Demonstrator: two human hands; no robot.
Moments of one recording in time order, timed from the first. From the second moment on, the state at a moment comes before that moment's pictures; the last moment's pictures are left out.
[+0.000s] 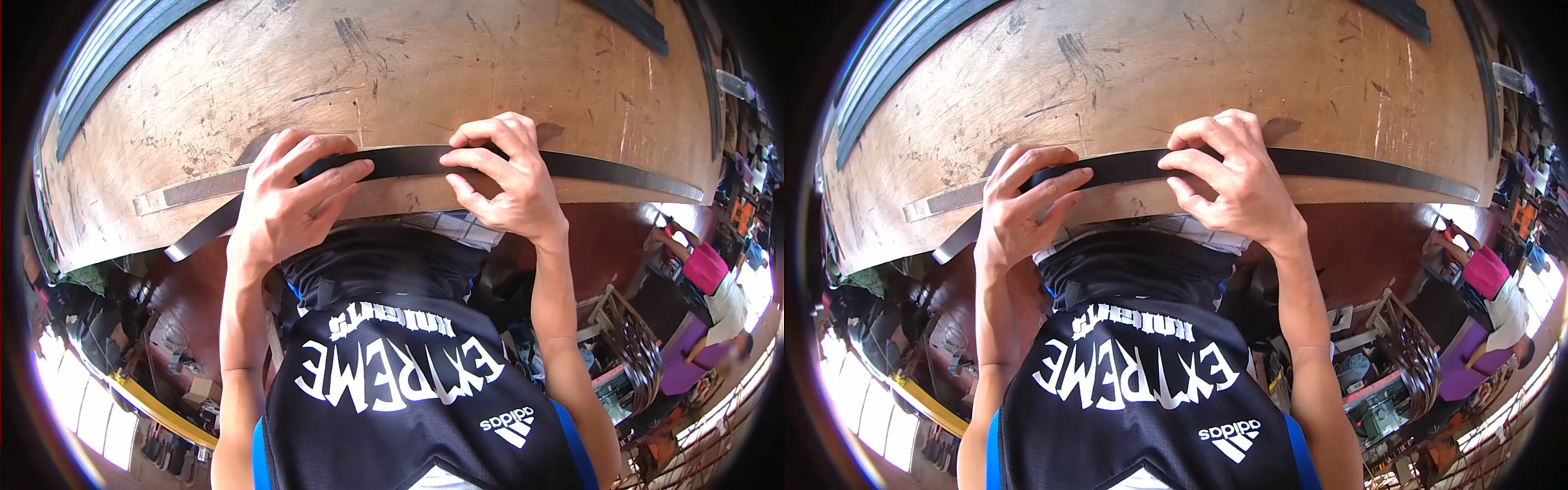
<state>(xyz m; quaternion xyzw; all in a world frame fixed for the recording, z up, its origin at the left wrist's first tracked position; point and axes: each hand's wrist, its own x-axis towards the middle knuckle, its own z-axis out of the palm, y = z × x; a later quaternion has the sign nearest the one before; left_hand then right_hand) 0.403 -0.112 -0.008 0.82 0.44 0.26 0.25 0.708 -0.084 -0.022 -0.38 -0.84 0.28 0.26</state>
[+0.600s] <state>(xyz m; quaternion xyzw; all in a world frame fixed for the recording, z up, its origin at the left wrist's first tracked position) 0.405 -0.113 -0.003 0.82 0.46 0.23 0.25 0.695 -0.083 -0.017 -0.39 -0.85 0.28 0.24</state>
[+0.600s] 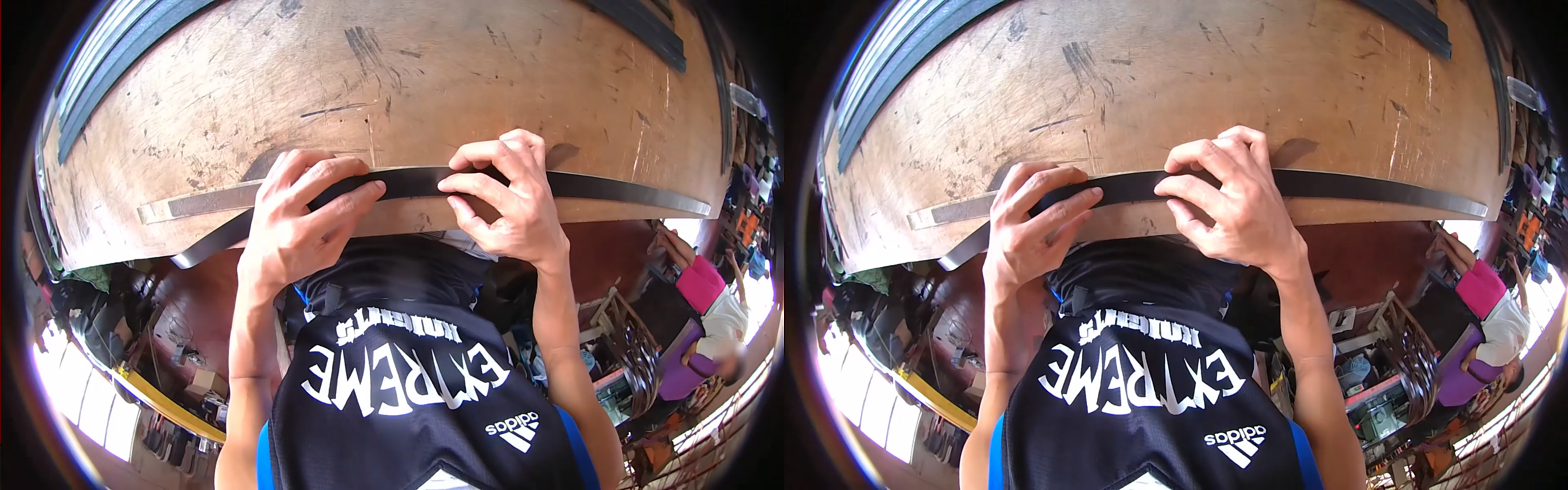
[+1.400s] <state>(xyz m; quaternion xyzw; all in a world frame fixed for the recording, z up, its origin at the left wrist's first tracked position) 0.404 -0.118 -0.016 0.82 0.46 0.26 0.23 0.688 -0.082 -0.025 -0.36 -0.86 0.27 0.24</state>
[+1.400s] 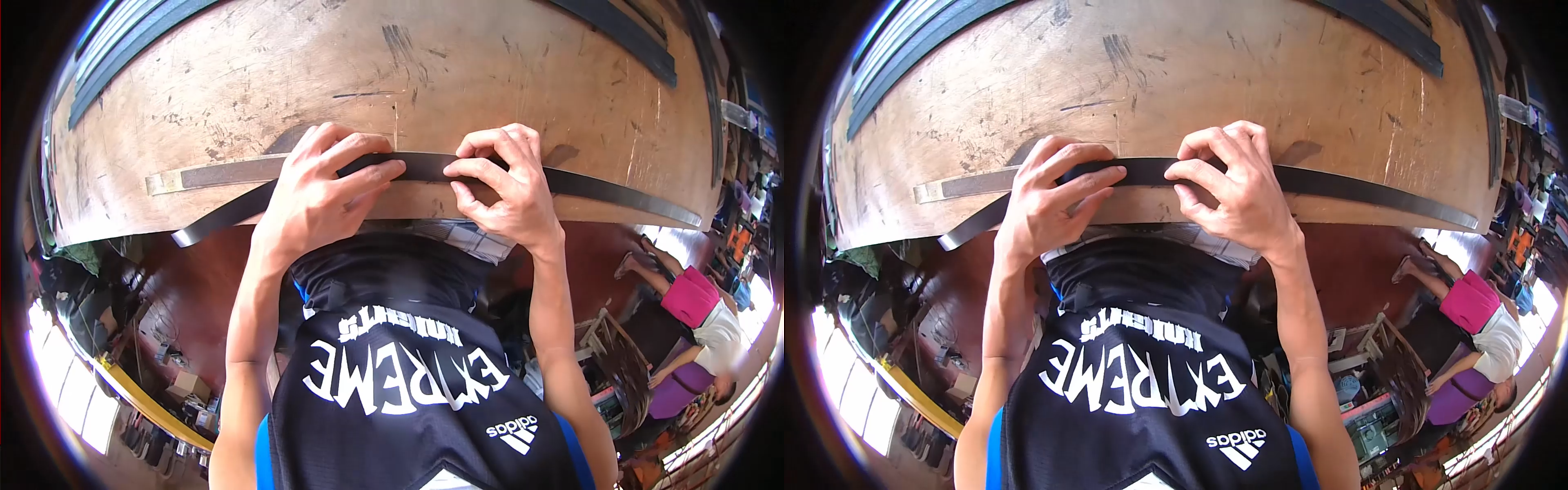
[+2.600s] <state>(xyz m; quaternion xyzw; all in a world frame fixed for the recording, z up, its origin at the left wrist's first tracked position) 0.407 -0.118 -0.020 0.81 0.47 0.27 0.23 0.632 -0.154 -0.032 -0.51 -0.83 0.19 0.12</state>
